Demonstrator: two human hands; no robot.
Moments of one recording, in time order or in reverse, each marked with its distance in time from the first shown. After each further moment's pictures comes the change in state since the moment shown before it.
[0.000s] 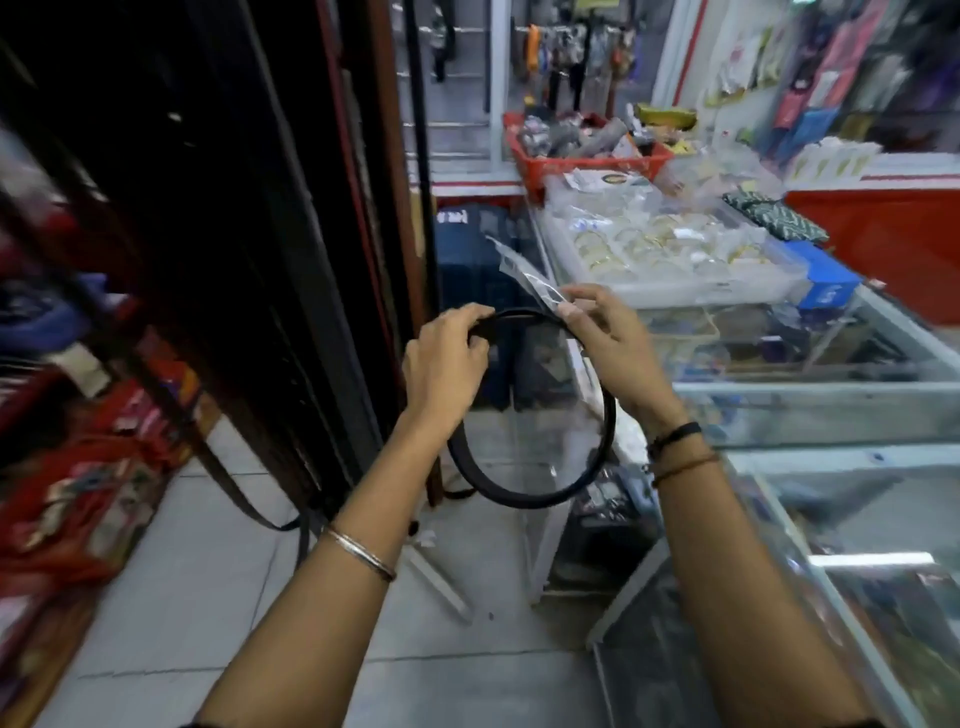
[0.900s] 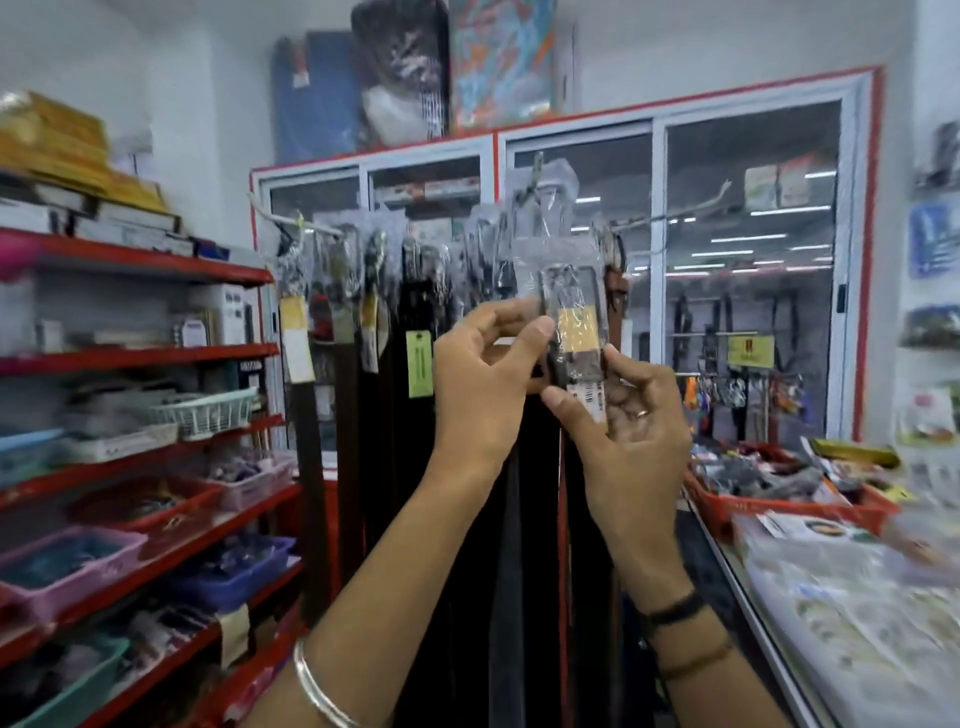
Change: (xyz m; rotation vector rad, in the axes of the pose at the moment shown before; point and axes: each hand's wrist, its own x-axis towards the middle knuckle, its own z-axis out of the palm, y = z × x) left_hand 0.124 0.067 -0.271 -0.817 0.489 0.419; right_hand 0.092 -0.249 0.156 0.700 0.206 -0.806
